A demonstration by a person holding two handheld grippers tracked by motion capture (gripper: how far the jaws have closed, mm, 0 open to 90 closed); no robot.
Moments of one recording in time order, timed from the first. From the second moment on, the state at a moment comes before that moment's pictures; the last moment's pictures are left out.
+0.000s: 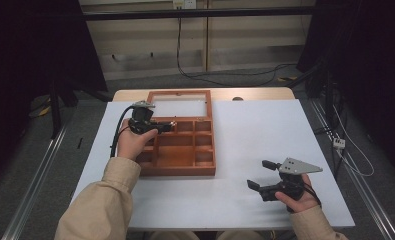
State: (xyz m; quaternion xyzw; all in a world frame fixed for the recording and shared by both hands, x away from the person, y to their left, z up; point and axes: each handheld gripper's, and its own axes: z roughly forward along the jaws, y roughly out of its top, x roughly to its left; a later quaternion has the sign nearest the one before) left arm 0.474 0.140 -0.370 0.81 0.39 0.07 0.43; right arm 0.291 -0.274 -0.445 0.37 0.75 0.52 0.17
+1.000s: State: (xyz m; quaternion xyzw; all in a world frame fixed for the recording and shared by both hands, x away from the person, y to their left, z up) left arm 0.490 0.143 -0.381 0.81 0.40 0.07 0.42; right arm 0.291 -0.274 -0.444 0.37 0.75 0.52 0.17
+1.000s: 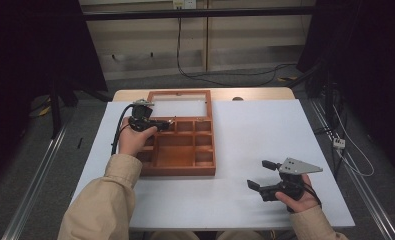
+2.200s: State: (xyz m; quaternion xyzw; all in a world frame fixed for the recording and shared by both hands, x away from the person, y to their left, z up) left arm 0.506 0.138 -0.404 0.82 0.42 0.10 0.38; right arm 0.291 -0.275 -0.444 0.37 0.75 0.52 0.17
